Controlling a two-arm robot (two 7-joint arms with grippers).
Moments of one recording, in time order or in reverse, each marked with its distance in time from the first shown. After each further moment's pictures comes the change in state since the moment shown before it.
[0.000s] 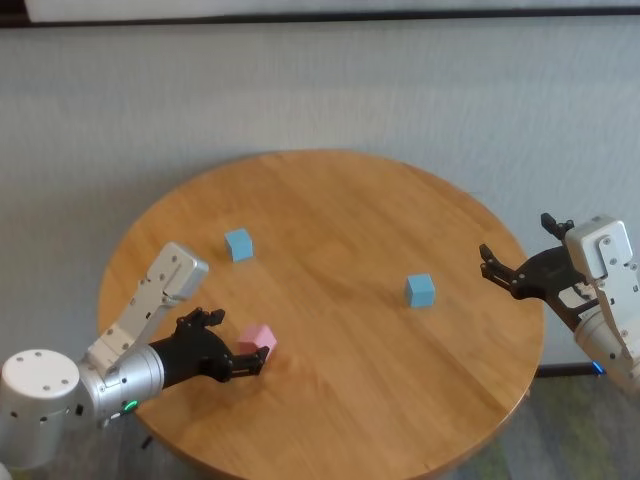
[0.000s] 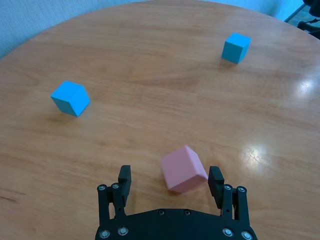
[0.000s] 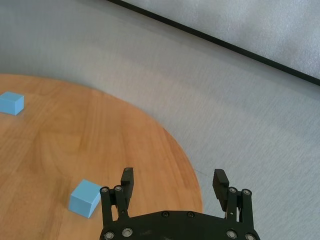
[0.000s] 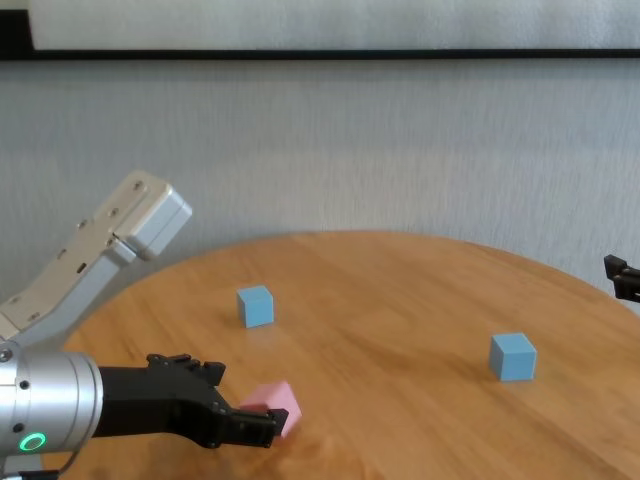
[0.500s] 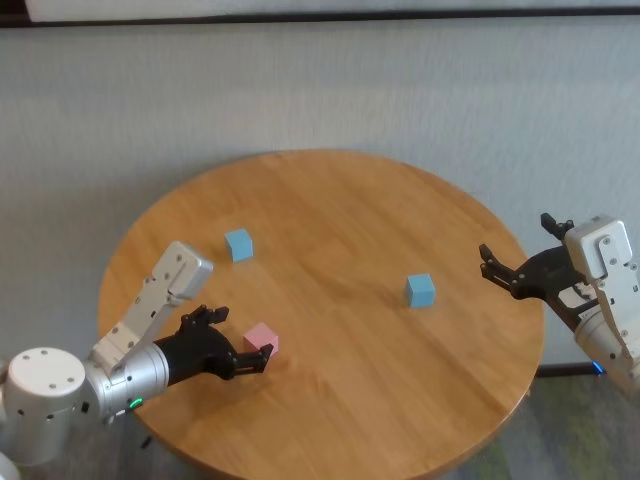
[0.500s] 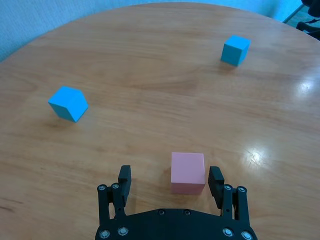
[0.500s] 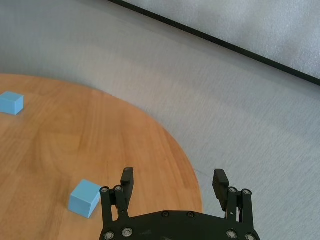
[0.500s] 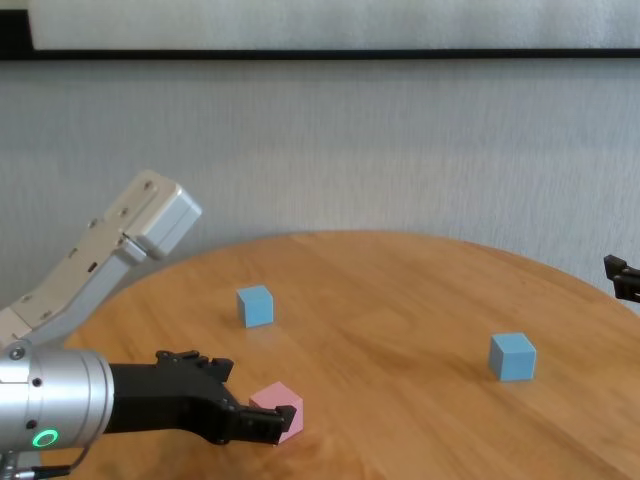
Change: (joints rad) left arm -0.009 -0.016 -0.003 0.016 0.020 -0.012 -0.010; right arm 0.000 0.000 0.000 0.000 0.000 0.000 0.000
